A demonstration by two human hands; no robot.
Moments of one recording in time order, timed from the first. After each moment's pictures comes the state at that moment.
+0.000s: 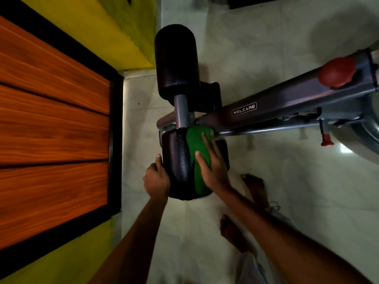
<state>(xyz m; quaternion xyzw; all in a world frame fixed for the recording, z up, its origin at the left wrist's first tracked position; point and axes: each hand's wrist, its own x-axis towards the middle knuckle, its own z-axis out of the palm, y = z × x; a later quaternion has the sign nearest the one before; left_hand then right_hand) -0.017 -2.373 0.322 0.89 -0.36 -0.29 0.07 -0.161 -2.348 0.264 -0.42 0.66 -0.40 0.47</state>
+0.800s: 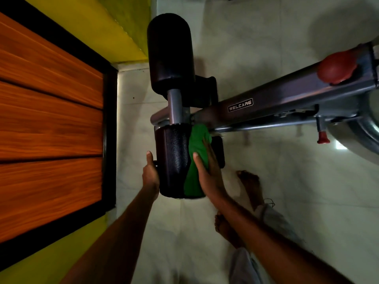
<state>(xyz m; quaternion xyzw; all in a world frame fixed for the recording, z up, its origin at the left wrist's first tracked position) 0.014 -2.374 0.271 0.81 -0.15 -0.53 0.19 -0.161 -2.329 0.279 -0.24 0.66 -0.41 0.58</state>
